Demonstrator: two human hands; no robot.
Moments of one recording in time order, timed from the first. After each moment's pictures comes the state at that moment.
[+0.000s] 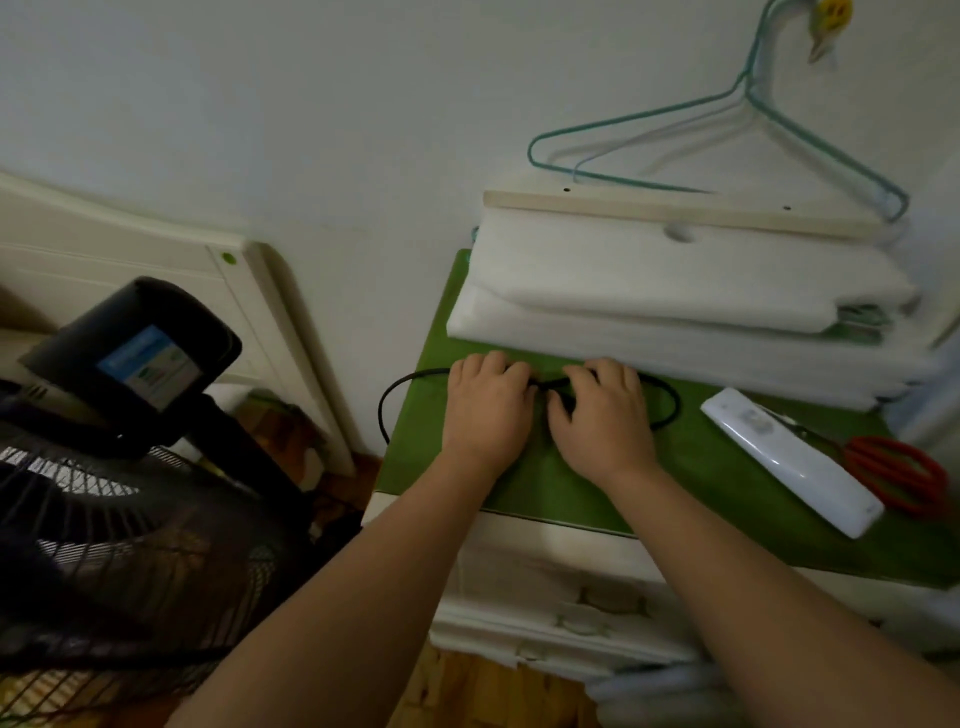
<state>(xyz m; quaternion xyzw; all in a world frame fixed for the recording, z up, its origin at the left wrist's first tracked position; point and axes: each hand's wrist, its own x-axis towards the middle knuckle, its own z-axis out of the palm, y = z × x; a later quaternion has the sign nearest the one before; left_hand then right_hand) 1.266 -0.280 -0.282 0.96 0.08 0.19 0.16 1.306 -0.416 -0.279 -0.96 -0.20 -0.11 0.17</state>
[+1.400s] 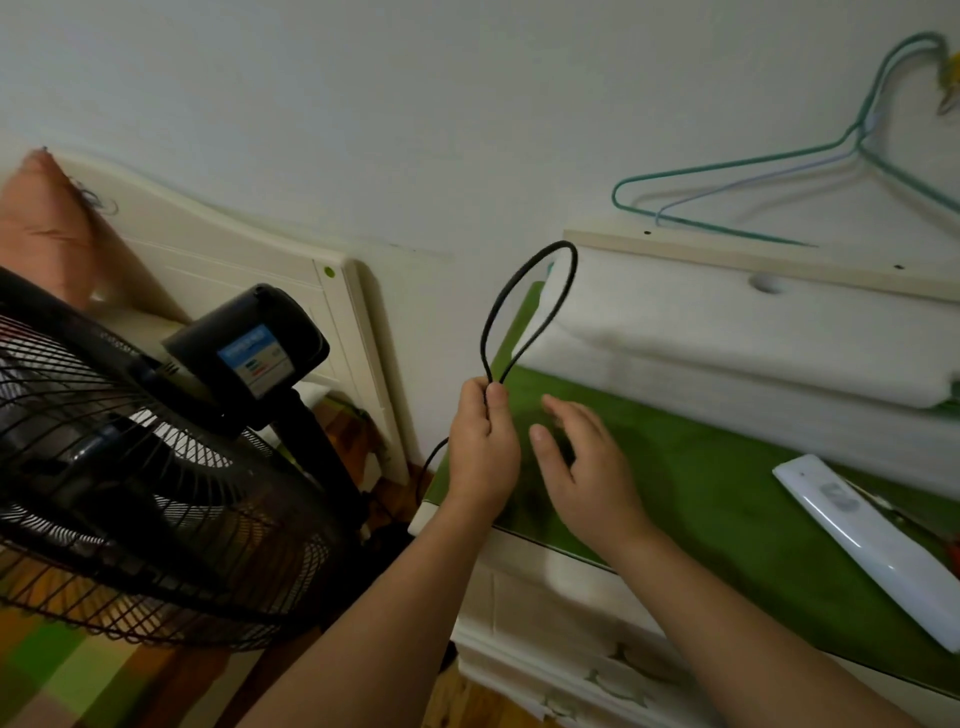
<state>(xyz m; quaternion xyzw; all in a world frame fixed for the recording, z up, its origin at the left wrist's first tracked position) 1.226 -0.262 -0.271 0.72 0.26 0.33 0.56 1.272 -0.375 -0.284 -0.83 -0.35 -0.03 0.43</state>
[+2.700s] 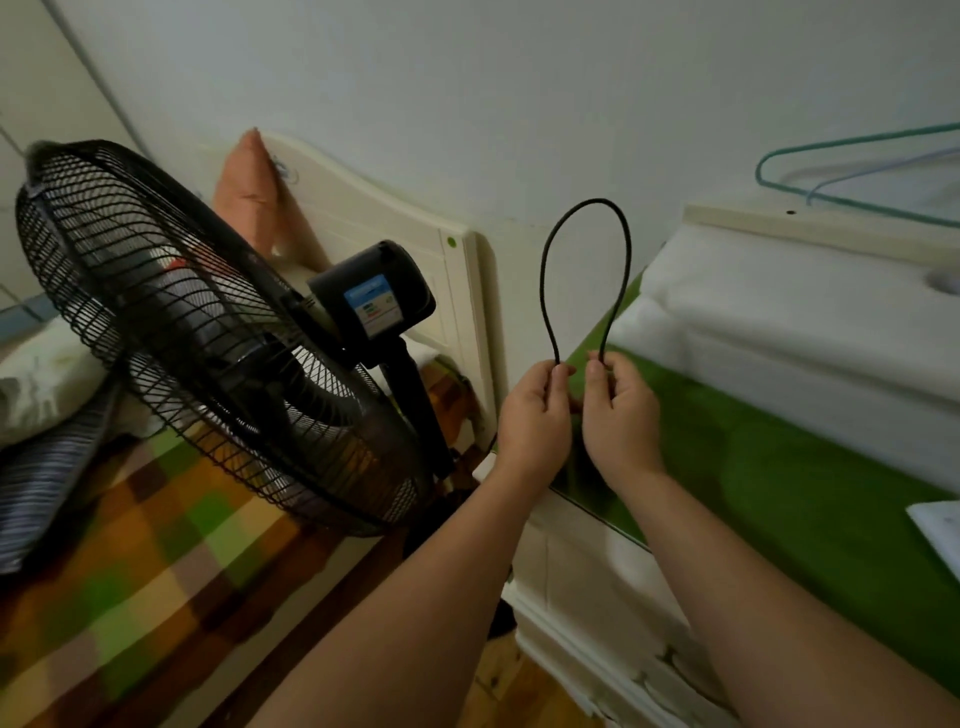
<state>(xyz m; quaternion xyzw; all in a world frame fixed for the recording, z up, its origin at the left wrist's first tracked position) 1.202 -0.270 -0.262 0.74 0.34 0.32 0.49 1.282 -0.318 -0.286 -0.76 -0.28 0.03 0.58</state>
